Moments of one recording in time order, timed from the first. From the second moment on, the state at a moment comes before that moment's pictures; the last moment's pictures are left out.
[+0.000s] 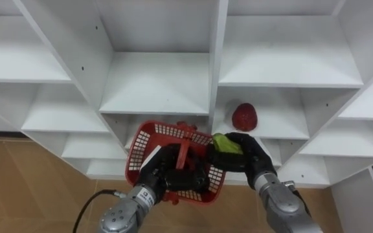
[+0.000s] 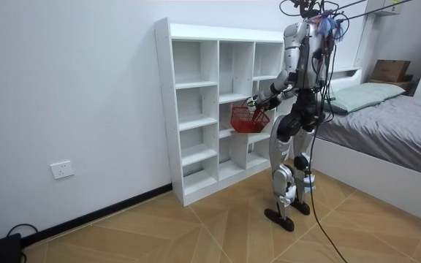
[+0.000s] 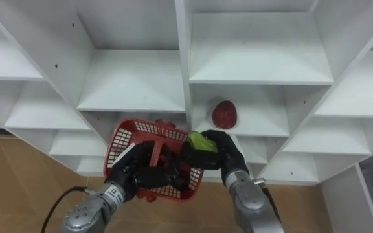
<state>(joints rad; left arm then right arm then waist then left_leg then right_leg) 0.03 0.13 -0.35 0.39 -0.26 -0.07 -0.14 -0.13 -0.16 0.31 0.66 0.24 -0.14 -0.01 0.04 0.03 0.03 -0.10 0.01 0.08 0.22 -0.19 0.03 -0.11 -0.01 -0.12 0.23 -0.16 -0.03</state>
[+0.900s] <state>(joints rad) 0.04 0.14 -0.36 0.40 -0.28 0.01 -0.14 -0.13 -0.16 0.31 0.69 0.31 -0.05 0.03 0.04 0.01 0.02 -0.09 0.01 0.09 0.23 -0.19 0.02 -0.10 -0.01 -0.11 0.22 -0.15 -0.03</state>
